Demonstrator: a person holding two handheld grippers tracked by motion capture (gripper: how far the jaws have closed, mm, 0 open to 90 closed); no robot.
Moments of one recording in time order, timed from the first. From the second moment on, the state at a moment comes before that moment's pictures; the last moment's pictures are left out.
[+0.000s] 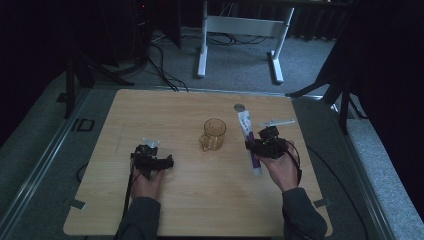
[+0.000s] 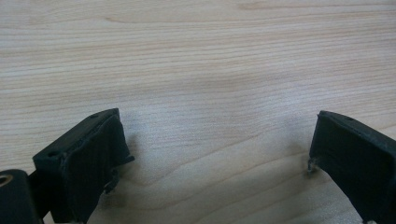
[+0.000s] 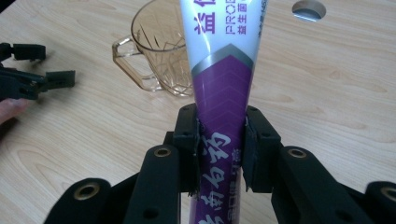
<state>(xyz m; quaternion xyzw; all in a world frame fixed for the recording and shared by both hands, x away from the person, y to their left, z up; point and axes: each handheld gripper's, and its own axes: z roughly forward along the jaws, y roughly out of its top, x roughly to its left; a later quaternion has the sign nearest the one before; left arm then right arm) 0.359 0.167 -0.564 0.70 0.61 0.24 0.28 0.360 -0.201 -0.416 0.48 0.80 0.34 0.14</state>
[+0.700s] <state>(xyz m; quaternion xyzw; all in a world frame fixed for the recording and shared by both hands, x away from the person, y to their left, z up) 0.359 0.167 -0.564 0.70 0.61 0.24 0.28 0.368 -0.192 -0.403 0.48 0.79 0.37 0.15</state>
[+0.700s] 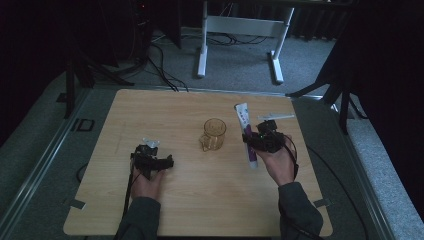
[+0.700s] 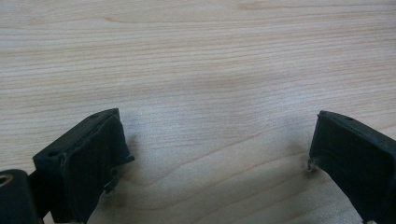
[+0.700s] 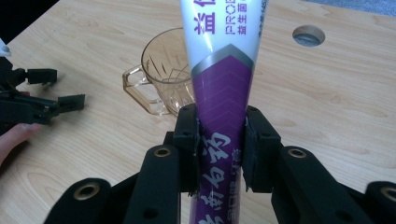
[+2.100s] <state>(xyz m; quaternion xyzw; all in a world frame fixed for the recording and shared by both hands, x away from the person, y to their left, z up) 0.359 0.167 -0.564 0.70 0.61 0.24 0.28 0.389 -0.182 -0.388 0.48 0.77 0.40 0.16</state>
